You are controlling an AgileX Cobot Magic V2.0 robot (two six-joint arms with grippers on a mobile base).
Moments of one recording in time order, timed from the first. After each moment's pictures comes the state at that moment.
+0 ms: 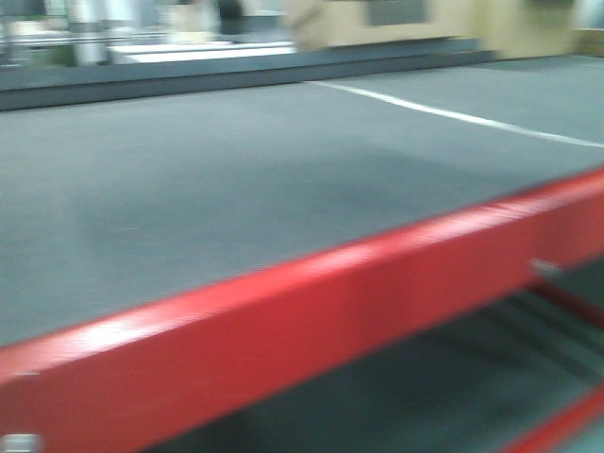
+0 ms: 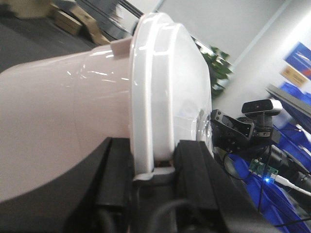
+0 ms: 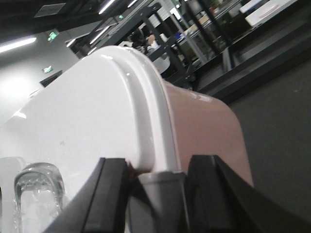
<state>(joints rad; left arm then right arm) -0.03 1.43 -1.55 -1.51 1.03 0.84 -0.22 1.41 -1.38 1.65 0.95 -0.89</state>
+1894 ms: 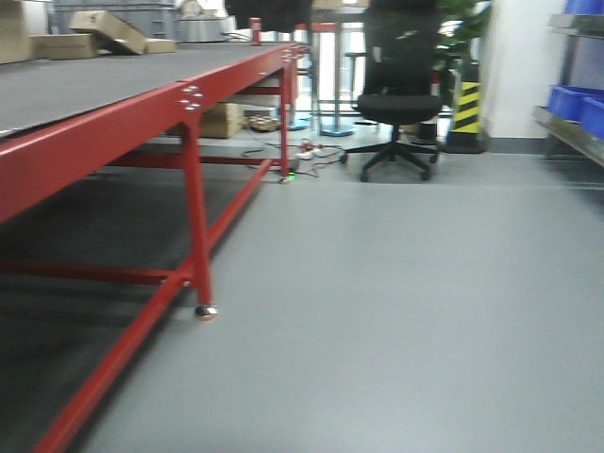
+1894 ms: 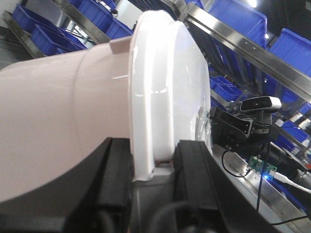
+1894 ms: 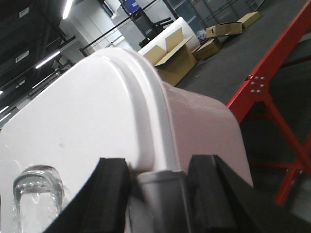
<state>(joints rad) -0.03 1.43 -1.55 -1.51 1.04 0.84 -0.22 1.41 -1.38 1.65 0.95 -0.89</state>
